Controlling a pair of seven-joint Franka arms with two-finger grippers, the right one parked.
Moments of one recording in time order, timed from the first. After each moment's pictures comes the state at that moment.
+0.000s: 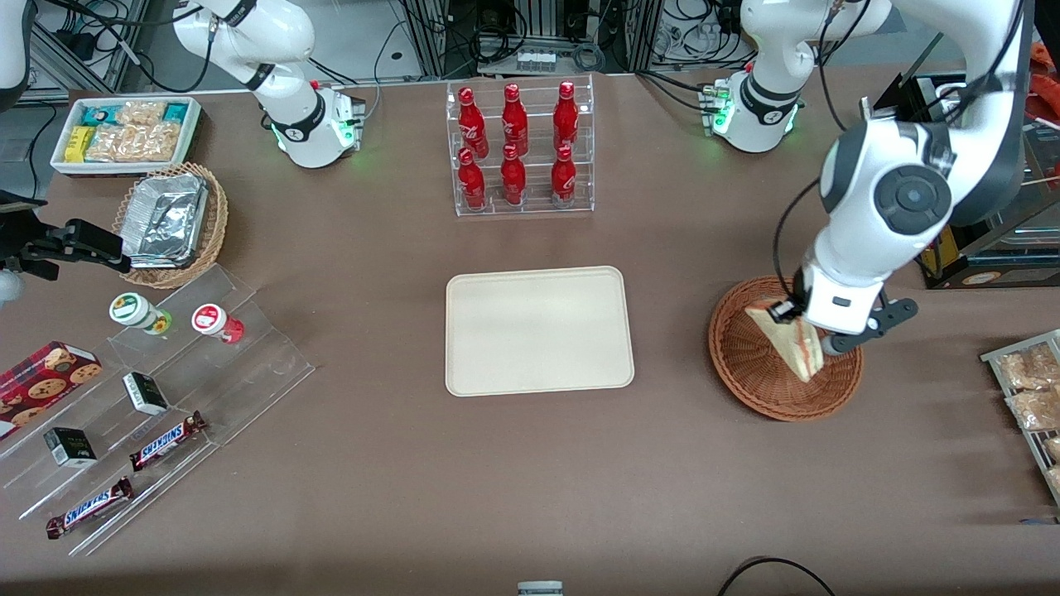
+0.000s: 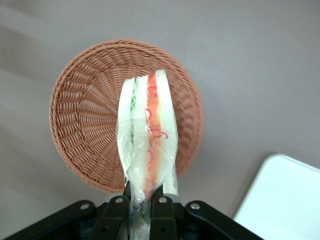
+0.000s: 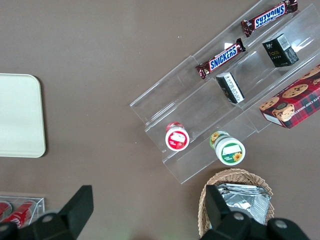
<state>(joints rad) -0.05 0.12 -0.24 -1.87 0.11 1.94 -0.73</state>
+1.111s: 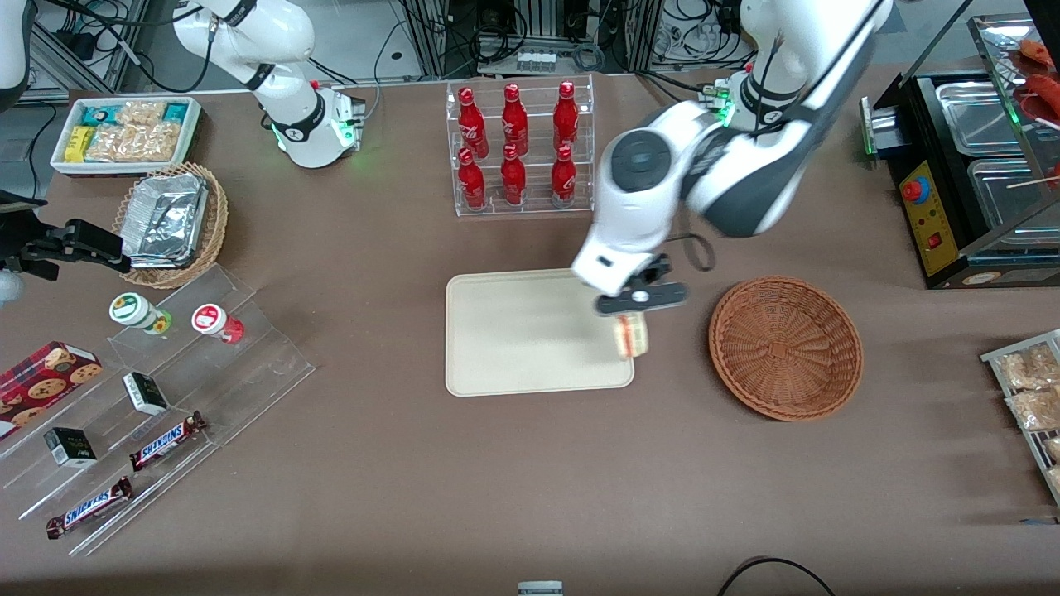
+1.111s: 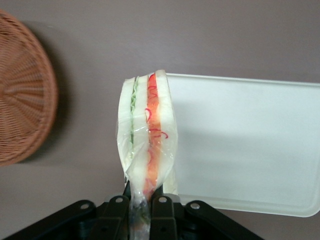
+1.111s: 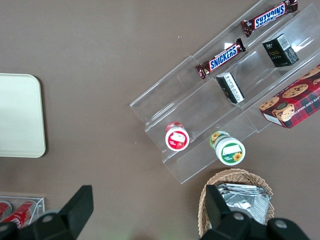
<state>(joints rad) -0.13 0.44 -0.66 -1.63 0.34 1.92 -0.98</state>
